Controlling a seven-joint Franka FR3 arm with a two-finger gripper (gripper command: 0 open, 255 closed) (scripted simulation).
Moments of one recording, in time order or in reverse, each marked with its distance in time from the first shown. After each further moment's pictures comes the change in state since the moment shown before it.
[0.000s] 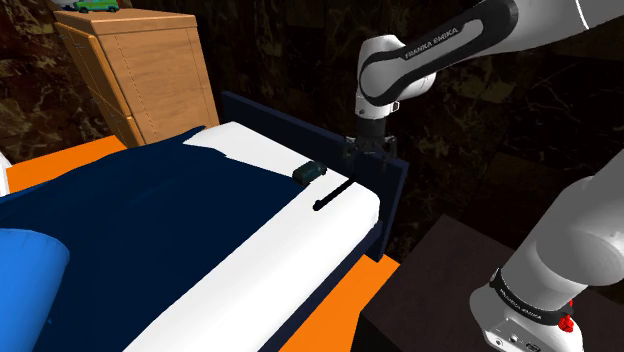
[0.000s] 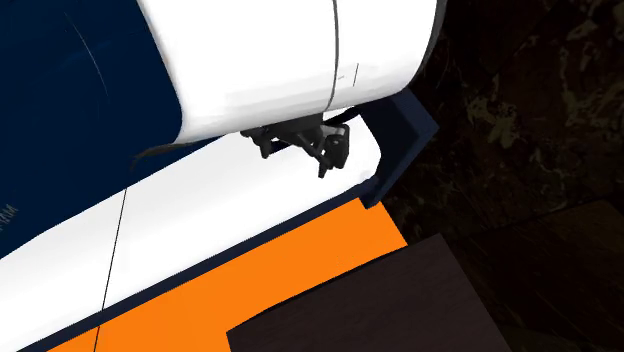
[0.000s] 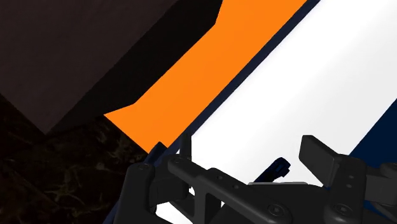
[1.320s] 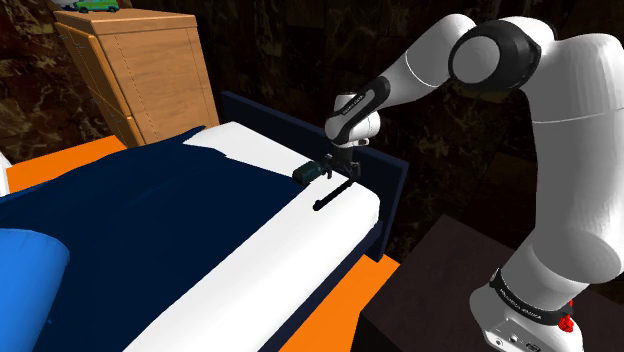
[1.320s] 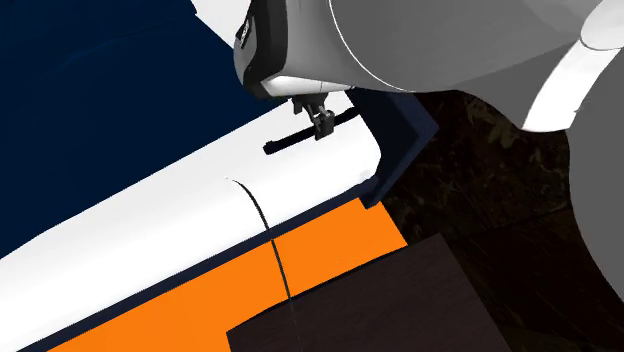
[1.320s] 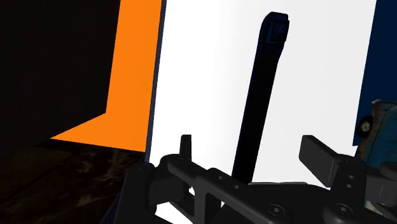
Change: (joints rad) arm -0.046 0.729 -0.091 0.461 0.011 0.326 0.435
